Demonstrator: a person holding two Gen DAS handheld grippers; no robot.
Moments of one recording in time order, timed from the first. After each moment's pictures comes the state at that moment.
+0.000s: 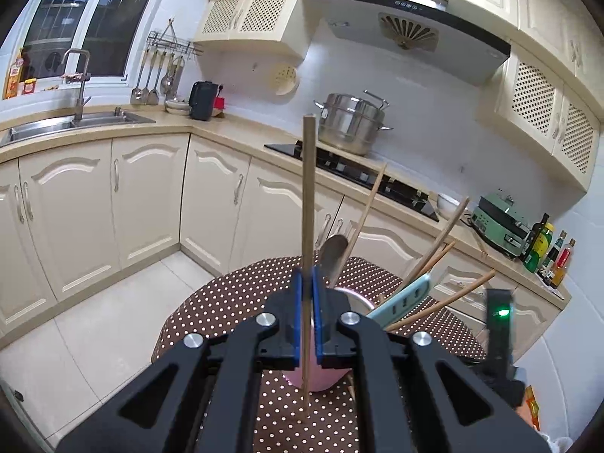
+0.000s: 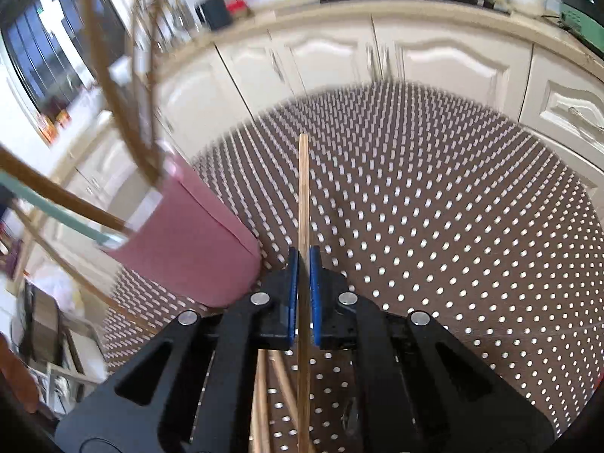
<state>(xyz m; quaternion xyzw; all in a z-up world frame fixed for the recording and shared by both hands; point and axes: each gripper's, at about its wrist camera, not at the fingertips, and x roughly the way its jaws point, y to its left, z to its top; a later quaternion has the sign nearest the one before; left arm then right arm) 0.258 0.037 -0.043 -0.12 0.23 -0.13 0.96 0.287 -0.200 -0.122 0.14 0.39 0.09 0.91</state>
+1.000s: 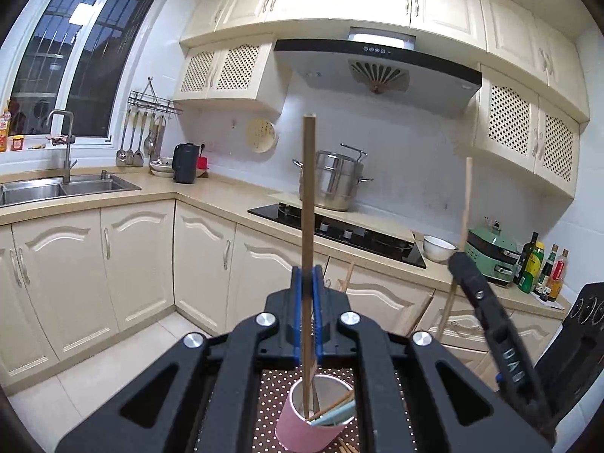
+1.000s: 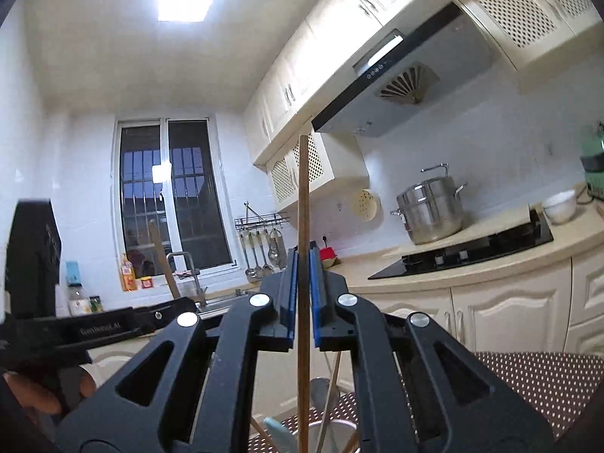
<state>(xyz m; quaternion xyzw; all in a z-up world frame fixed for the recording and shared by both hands) 0.267 0.029 0.034 -0.09 0.13 -0.15 0.98 0.233 -0.163 0.003 0.14 -0.09 0.16 0.97</state>
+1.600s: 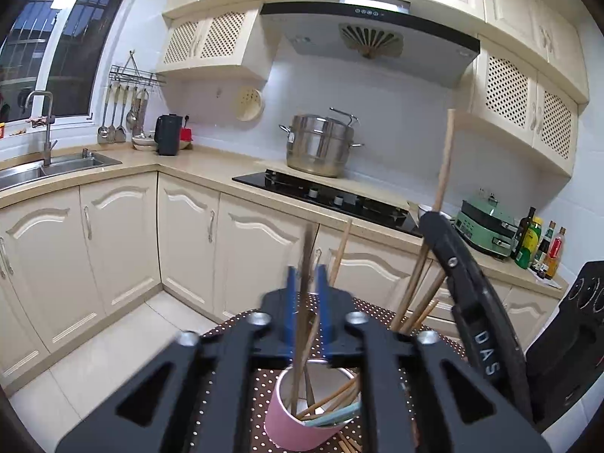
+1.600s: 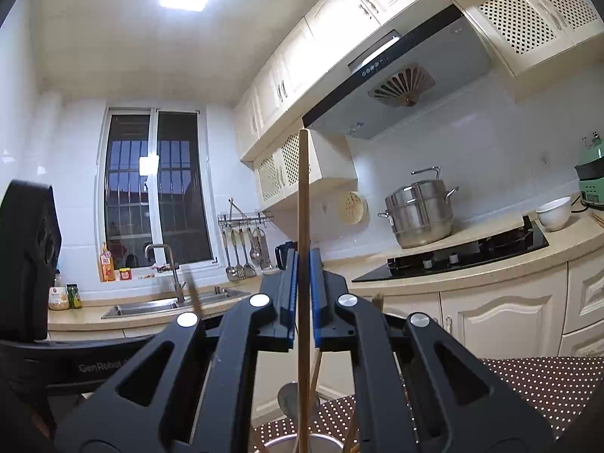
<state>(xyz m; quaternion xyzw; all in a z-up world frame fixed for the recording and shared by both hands) 0.307 0.007 -0.005 -0.08 0.18 -0.18 0.96 0.253 -0.158 -0.024 0.12 -0.09 0.13 0.98</state>
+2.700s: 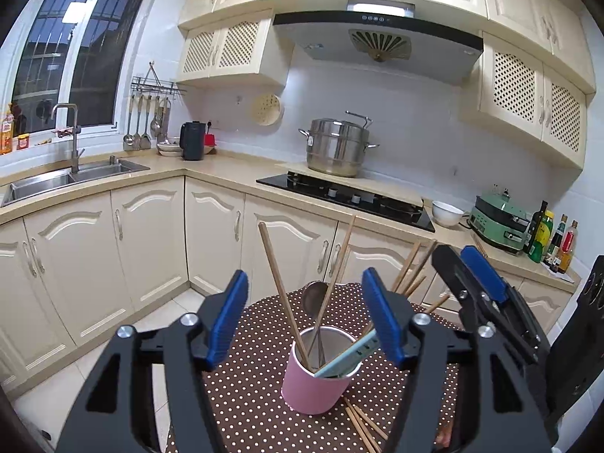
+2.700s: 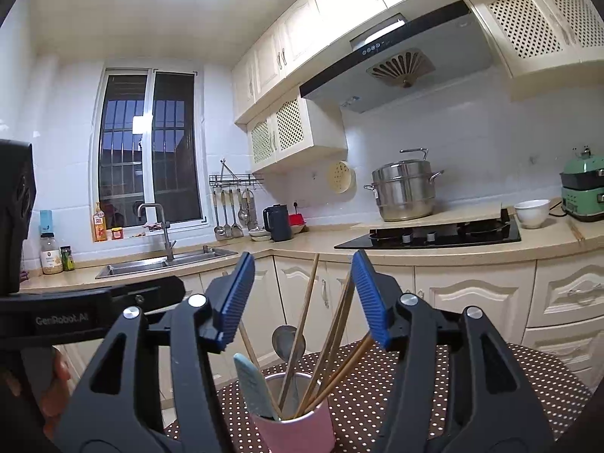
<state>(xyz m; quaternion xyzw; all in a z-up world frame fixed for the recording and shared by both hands) 0.237 0.019 0.014 -0.06 0.18 -0.13 0.97 0.192 -0.160 -0.013 0.08 -0.02 0.11 0.99</state>
